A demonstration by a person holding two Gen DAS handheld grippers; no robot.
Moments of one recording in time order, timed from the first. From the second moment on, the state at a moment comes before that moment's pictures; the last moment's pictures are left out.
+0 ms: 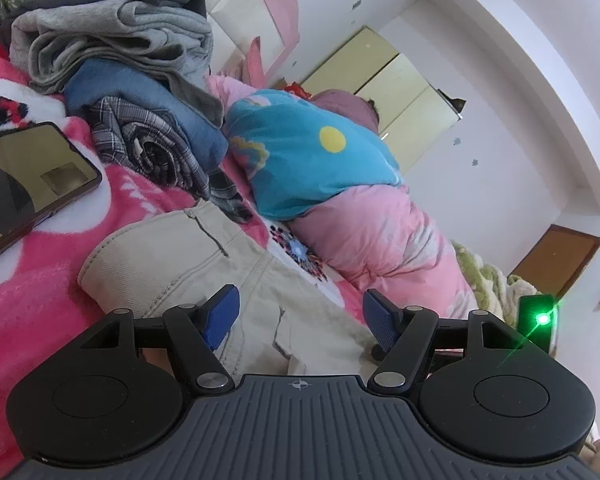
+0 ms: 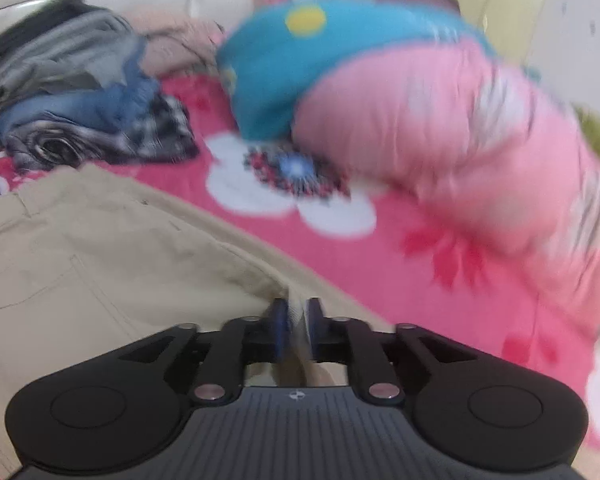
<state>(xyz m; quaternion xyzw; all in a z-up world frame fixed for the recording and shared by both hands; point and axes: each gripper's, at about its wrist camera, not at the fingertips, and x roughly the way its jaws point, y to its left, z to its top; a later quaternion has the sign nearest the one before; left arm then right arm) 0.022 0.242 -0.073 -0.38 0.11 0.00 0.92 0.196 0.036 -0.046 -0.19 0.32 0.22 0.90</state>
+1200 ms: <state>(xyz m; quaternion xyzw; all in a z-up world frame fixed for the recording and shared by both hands) 0.024 0.247 -0.074 -0.41 0.14 -0.01 0.90 0.206 0.161 -0.055 -0.32 0.34 0.43 0.77</state>
